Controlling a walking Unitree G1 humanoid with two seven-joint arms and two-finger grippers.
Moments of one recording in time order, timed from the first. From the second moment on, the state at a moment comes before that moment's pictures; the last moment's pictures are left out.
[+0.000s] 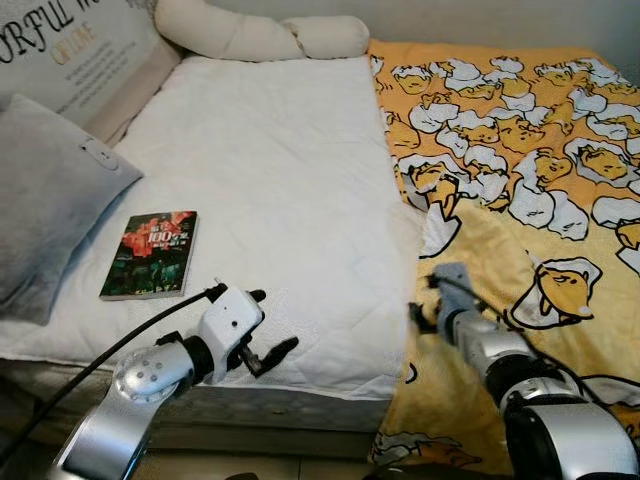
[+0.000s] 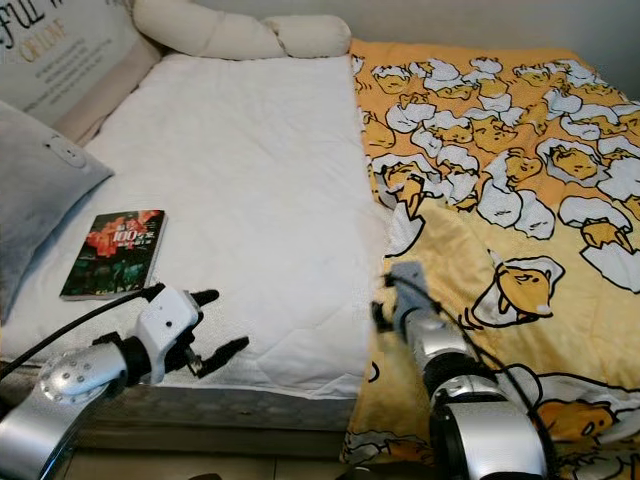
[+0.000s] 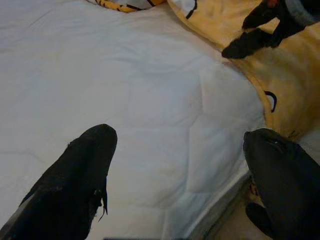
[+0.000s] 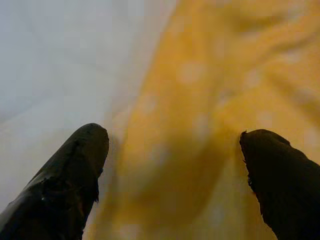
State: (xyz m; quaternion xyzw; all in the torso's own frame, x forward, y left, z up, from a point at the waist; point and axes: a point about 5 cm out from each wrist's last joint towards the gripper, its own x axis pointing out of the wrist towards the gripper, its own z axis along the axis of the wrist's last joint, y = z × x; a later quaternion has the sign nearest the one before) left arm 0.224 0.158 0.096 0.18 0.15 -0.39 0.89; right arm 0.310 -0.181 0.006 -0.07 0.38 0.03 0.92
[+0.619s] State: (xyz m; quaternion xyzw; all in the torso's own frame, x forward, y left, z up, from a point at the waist) left arm 0.220 0.160 0.098 0.18 0.17 -0.40 0.88; right arm 0.284 -0.177 -0.021 -0.11 0.43 0.05 0.89
